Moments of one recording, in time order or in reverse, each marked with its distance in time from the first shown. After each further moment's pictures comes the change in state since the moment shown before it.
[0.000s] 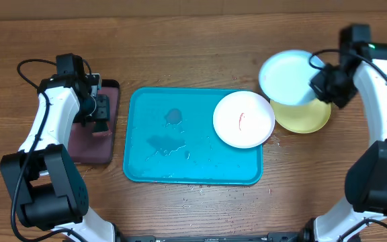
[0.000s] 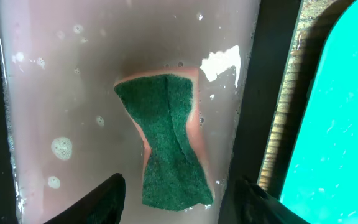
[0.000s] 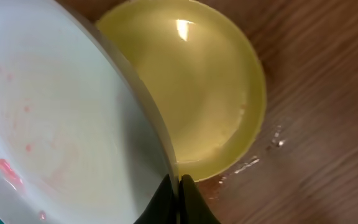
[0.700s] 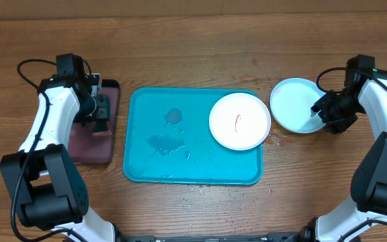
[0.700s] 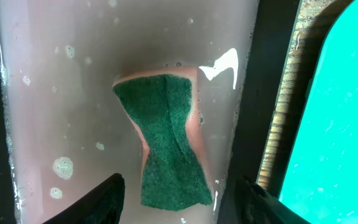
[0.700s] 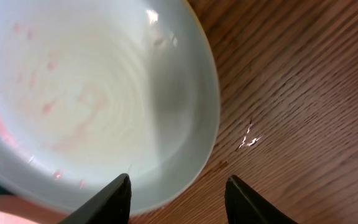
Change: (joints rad) left arm 0.000 0.000 0.000 0.000 0.003 0.000; right arm -0.098 0.000 -0.248 0.122 -0.085 -0.054
